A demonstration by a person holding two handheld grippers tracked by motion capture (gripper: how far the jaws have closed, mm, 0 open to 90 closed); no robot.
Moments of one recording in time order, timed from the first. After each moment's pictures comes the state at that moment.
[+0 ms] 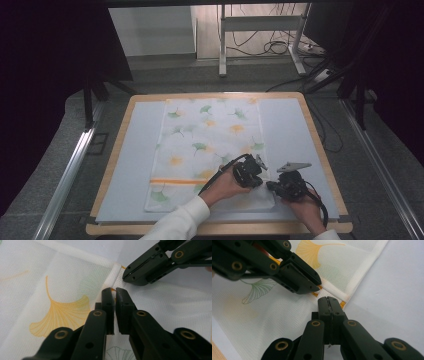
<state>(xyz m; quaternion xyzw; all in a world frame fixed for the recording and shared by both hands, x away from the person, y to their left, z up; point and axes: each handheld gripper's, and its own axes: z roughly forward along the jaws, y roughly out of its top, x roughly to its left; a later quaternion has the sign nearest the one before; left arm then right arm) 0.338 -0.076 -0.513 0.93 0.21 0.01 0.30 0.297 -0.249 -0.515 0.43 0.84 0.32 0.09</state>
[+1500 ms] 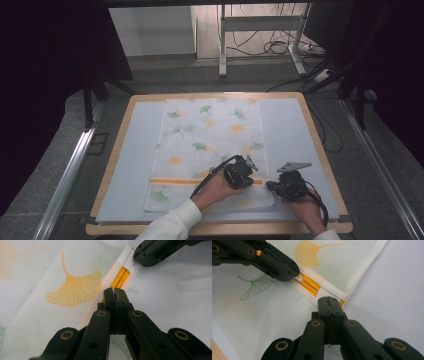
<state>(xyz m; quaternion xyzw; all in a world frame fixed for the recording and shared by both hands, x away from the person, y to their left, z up) 0.328 -0.050 -0.512 0.93 0.23 0.03 0.29 0.298 -0.250 -0.515 0.42 0.84 0.32 0.09</state>
